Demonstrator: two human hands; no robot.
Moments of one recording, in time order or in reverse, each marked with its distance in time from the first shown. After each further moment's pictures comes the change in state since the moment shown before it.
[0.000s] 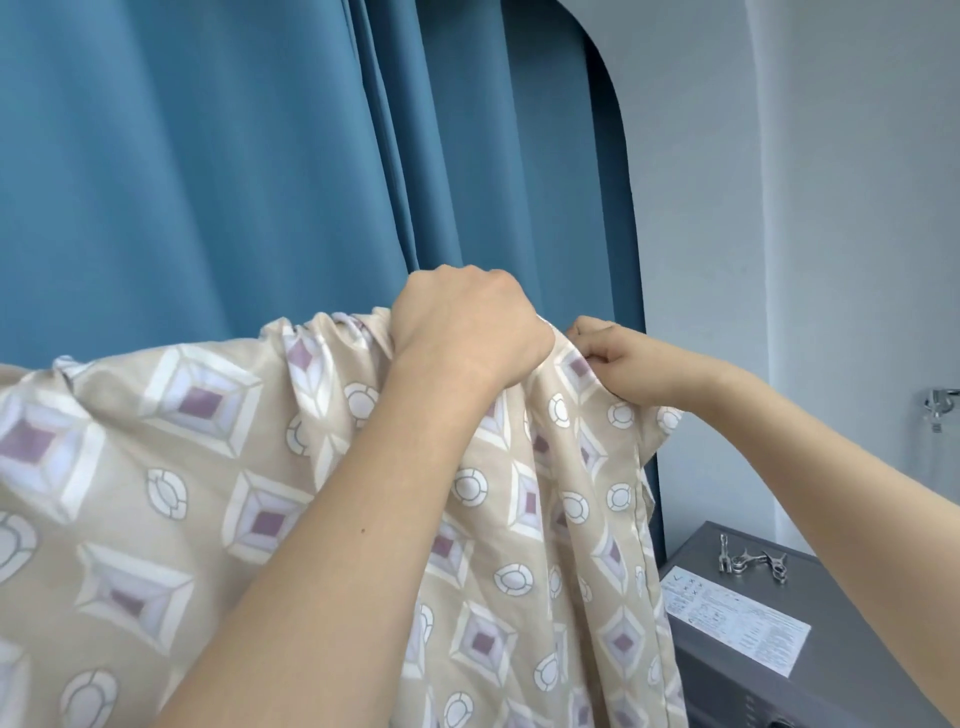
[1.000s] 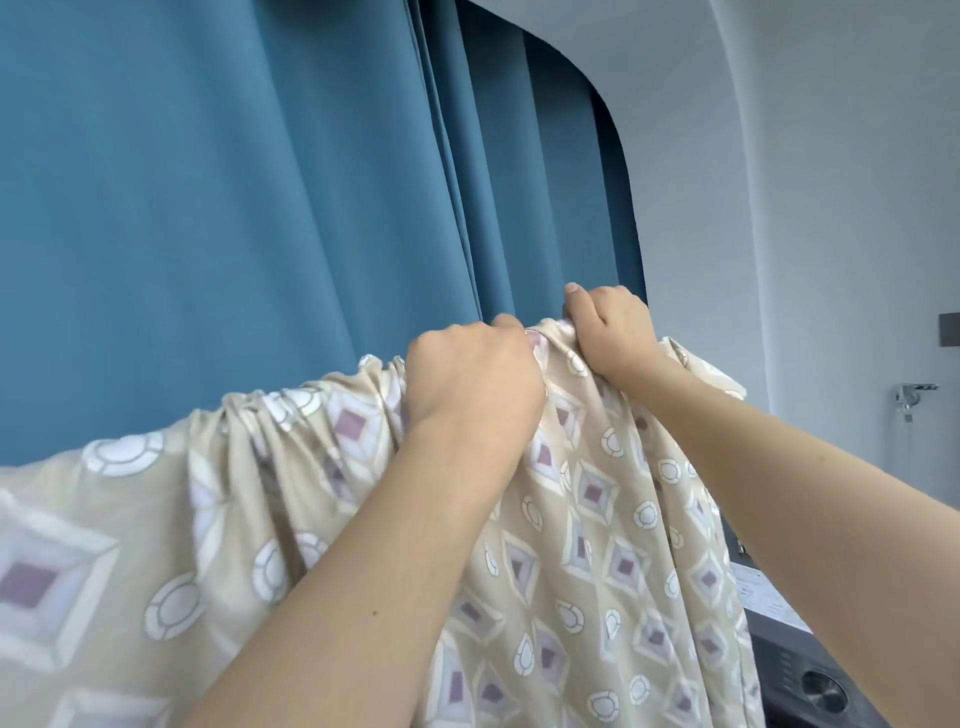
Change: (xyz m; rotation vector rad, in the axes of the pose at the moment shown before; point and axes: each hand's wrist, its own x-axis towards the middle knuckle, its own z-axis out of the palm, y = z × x) left_hand -0.105 -0.128 -0.039 0.007 0.128 0.005; right_hand 0.039 -0.158 0.060 -0.207 0.712 0.102
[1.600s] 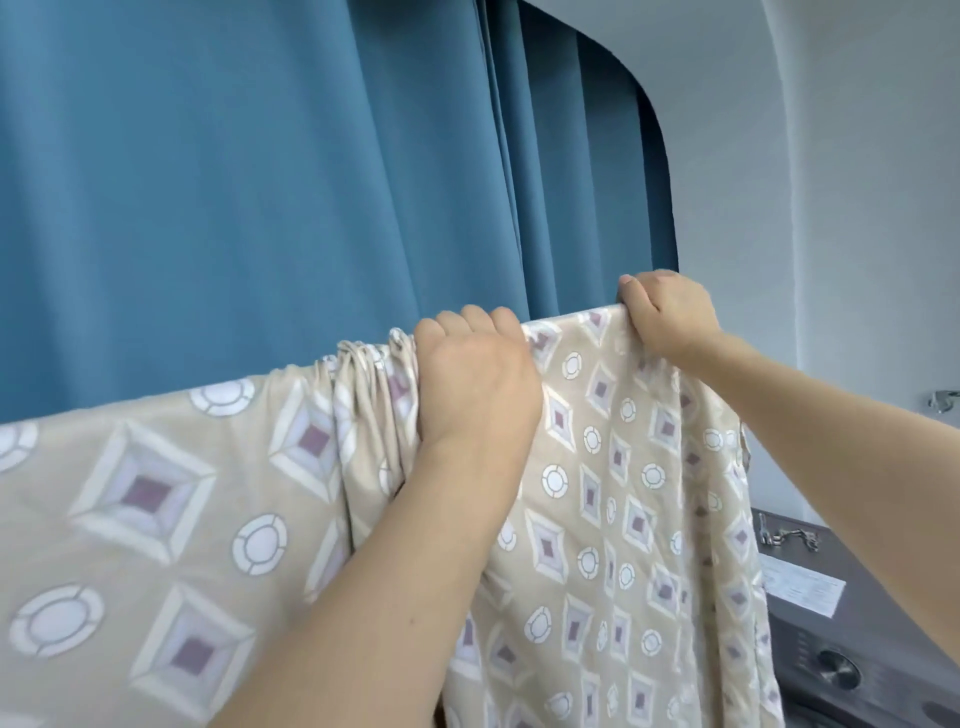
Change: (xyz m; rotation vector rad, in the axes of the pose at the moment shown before) left_hand -0.067 -0.056 -0.020 0.194 0.058 -0.097; right_hand -0.013 -0.024 -0.017 -0.182 -0.073 -0.032
